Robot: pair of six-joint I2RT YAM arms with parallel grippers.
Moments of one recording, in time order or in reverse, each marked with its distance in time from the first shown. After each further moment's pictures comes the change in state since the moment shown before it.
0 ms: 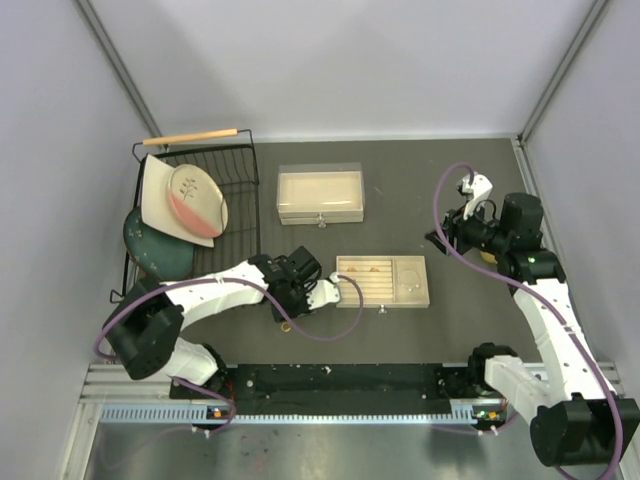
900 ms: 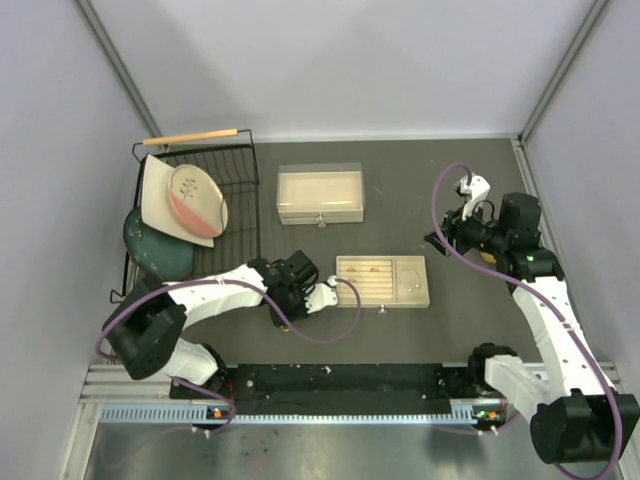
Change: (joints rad) left arm 0.010 0.001 -0.057 0.042 0.053 -0.019; right arm 0.000 0.018 -0.005 -0.006 -0.014 -0.014
